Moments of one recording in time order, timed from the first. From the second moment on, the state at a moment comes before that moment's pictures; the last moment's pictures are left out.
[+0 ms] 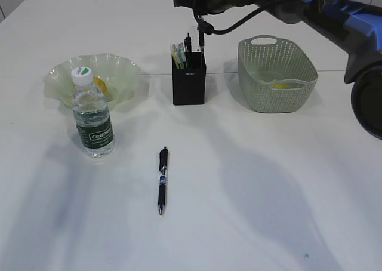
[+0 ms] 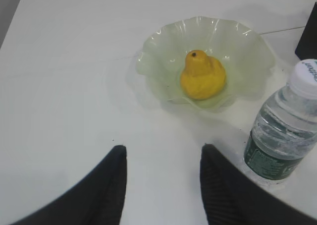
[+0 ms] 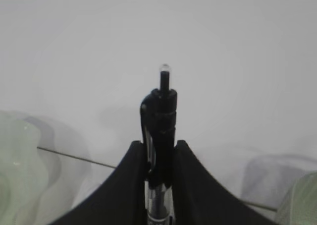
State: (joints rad) left arm -0.02 1.17 -0.63 -0.07 0.03 0.13; right arm 0.35 2.48 -2.47 -0.21 0.55 0.22
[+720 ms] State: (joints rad) left arm -0.02 1.17 -0.63 -0.07 0.02 0.13; right arm 0.35 2.54 -2.48 -0.19 0.46 0.22
